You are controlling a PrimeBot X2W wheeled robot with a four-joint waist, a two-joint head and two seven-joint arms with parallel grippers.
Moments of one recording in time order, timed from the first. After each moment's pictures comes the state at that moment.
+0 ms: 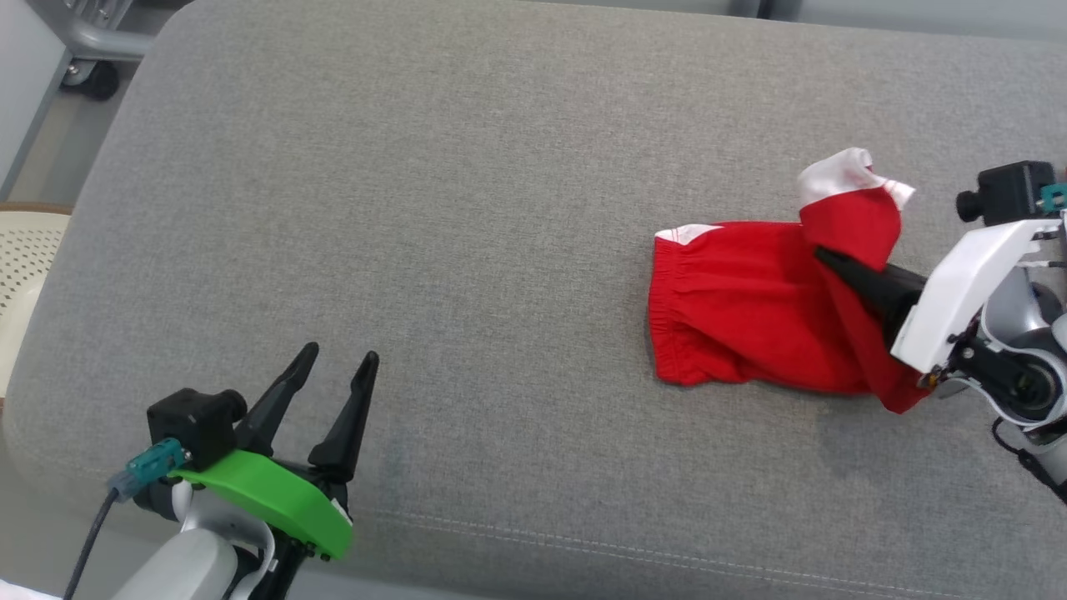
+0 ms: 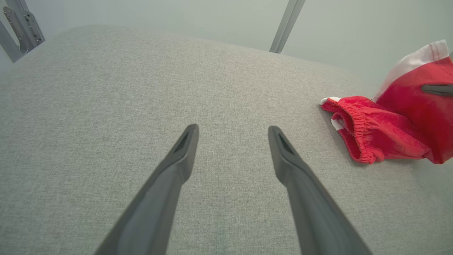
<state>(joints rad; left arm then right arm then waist) -0.23 0.44 -0.66 0.05 -0.87 0.08 -0.22 -0.45 -0.66 0.64 0.14 1.21 0.02 0.33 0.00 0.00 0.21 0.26</state>
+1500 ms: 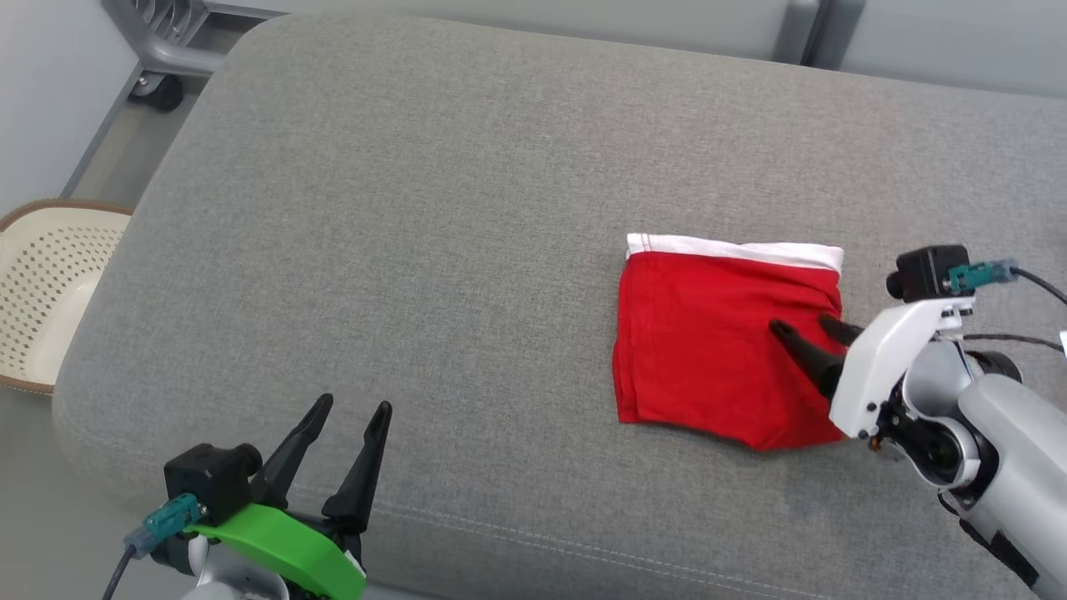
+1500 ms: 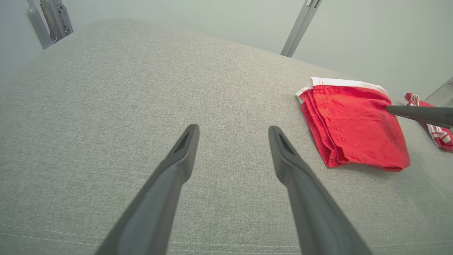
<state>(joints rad) -0.11 0.42 -0.64 0.02 -0.85 0.10 -0.24 -0.44 -0.53 0.75 0.27 1.01 -0.12 0.22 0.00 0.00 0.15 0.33</state>
